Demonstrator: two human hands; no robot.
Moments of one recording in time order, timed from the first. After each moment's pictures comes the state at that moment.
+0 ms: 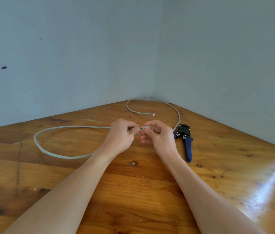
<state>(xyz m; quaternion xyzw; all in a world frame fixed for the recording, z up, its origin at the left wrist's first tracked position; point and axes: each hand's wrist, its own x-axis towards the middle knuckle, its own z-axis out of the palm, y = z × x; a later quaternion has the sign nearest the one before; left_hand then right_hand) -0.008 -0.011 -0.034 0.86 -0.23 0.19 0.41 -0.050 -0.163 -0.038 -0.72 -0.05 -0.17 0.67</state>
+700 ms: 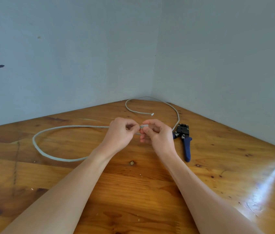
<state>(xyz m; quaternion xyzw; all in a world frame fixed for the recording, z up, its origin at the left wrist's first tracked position) -0.012 -0.011 -0.029 0.85 -0.24 0.18 0.44 -0.051 -0.162 -0.038 -0.72 -0.05 -0.17 0.67</state>
